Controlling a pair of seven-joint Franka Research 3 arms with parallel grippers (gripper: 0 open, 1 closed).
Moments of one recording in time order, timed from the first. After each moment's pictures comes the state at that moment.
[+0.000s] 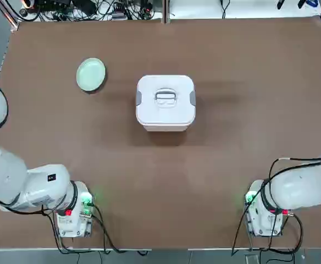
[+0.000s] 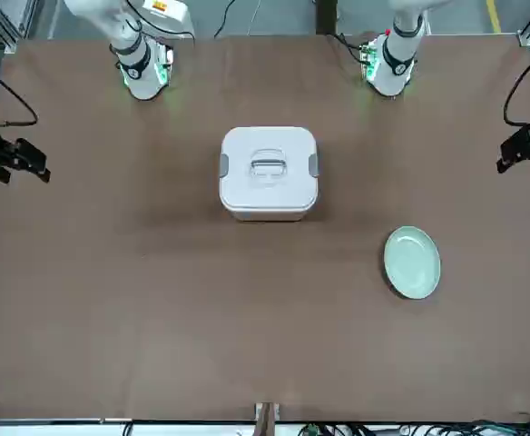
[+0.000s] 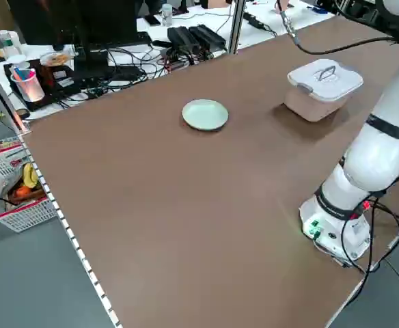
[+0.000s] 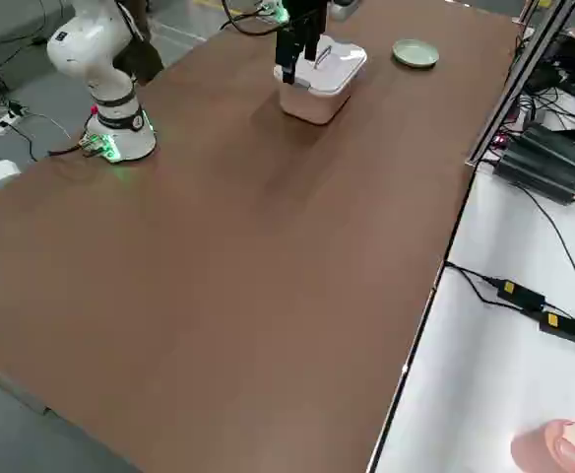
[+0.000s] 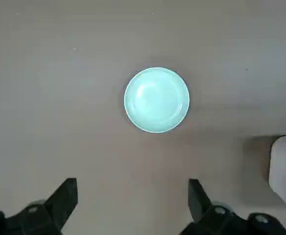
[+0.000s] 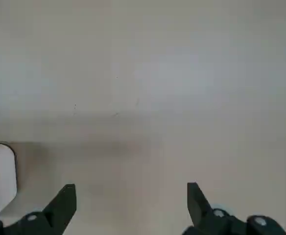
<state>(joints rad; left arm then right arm) 0.20 0.05 -0.17 -1.48 0.01 1.55 0.07 0.19 0.03 -0.22 -1.56 0.02 1.60 -0.04</state>
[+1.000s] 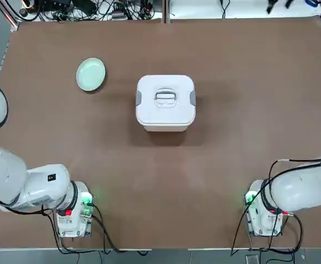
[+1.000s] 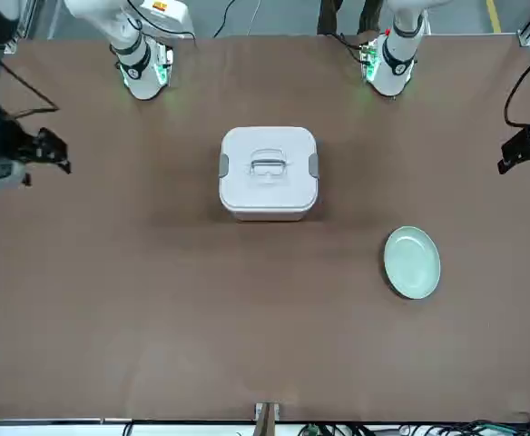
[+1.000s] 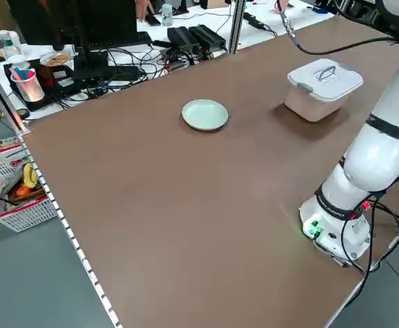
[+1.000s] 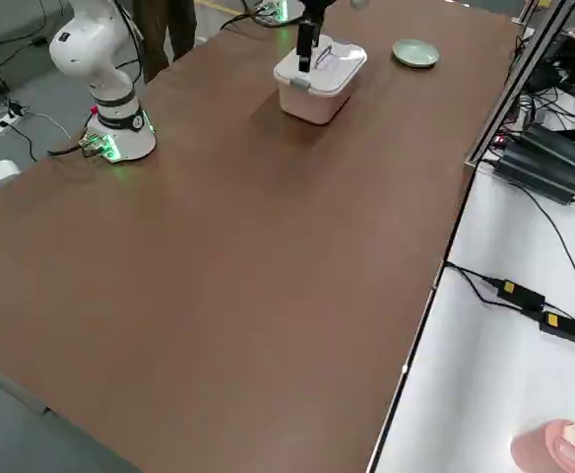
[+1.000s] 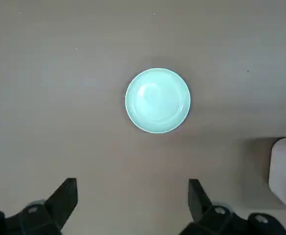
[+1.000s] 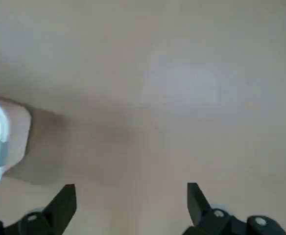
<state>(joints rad) 0.20 0.05 -0.16 -1.47 0.01 1.55 0.06 0.32 0.03 -0.21 -1.56 0.07 1.57 -0.28</state>
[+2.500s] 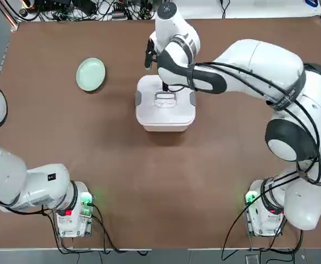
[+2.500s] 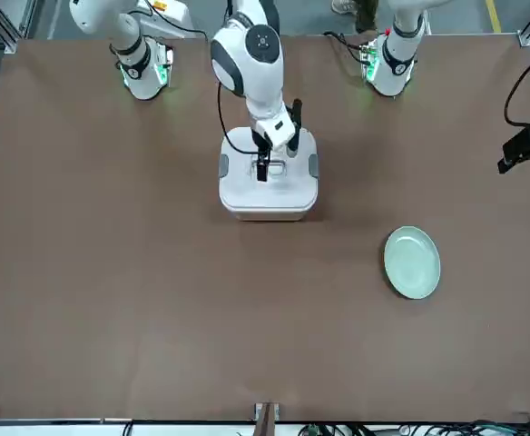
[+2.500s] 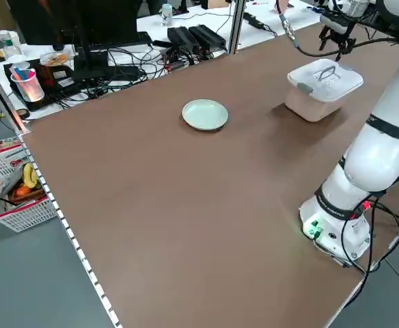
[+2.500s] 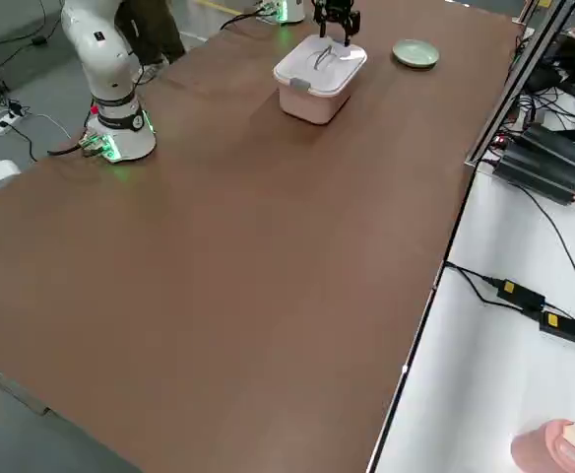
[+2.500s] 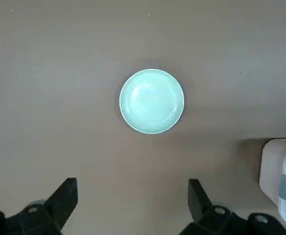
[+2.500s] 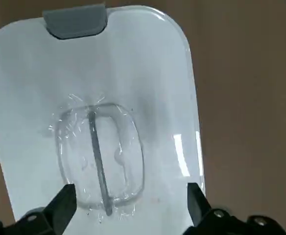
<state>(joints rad) 0.22 0.05 -0.16 -1.47 -0.03 1.55 0.06 1.06 0.43 -0.20 -1.58 0.04 2.02 -0.56</state>
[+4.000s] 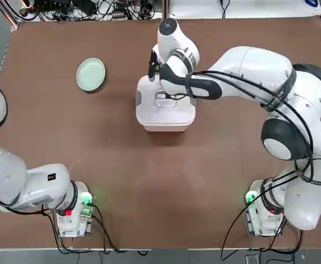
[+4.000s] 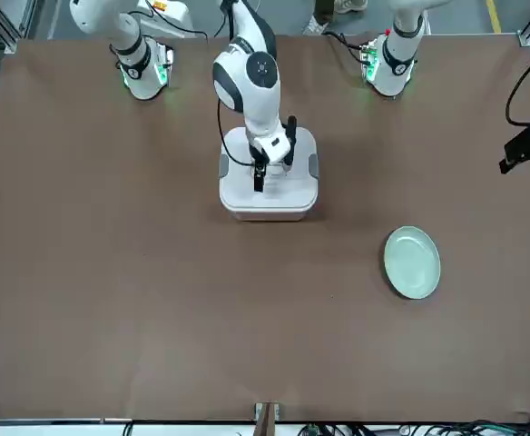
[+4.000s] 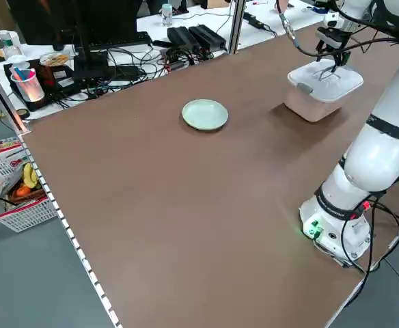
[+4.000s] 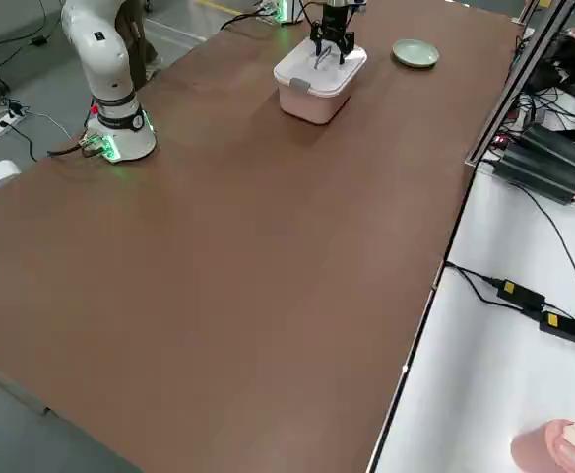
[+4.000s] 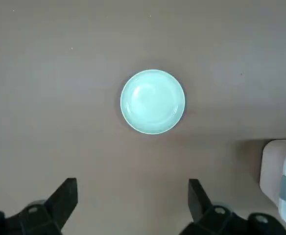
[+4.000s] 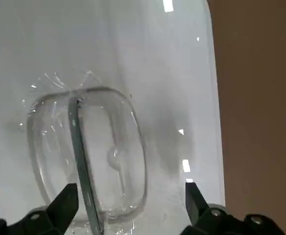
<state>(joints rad) 0.22 0.05 -0.16 -1.47 -0.03 1.55 0.06 1.06 0.45 -0.21 -1.67 0.04 2.12 -0.57</state>
